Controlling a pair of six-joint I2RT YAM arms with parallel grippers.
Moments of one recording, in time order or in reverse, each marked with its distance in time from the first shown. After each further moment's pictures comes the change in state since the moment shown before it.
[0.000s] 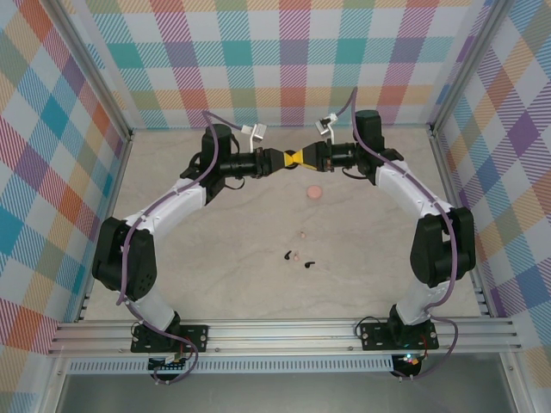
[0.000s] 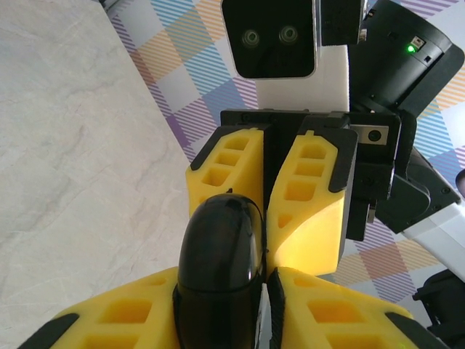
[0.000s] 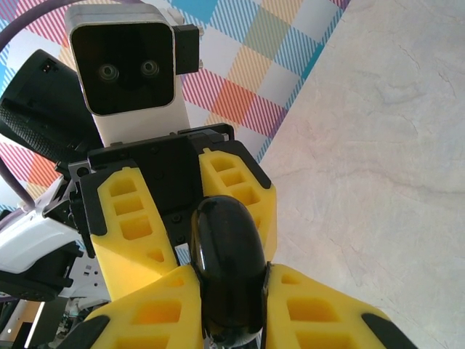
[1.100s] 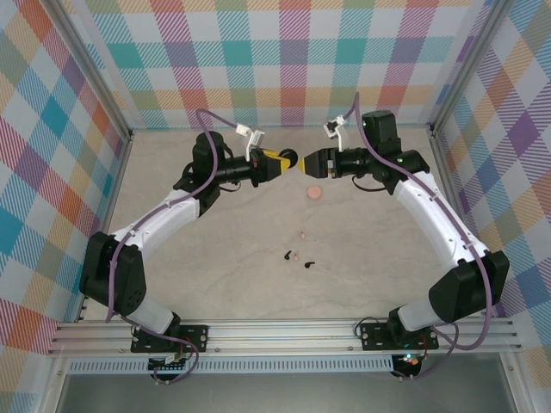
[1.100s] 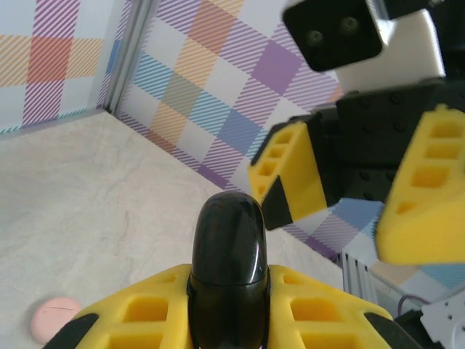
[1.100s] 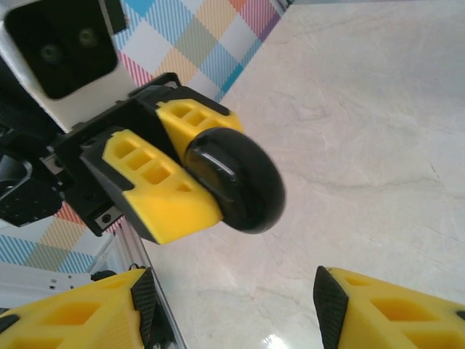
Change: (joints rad) left arm -0.016 -0.125 -0.122 0.136 -0.071 0.455; right arm 0.064 -0.264 0.047 -0.442 0.387 -0.336
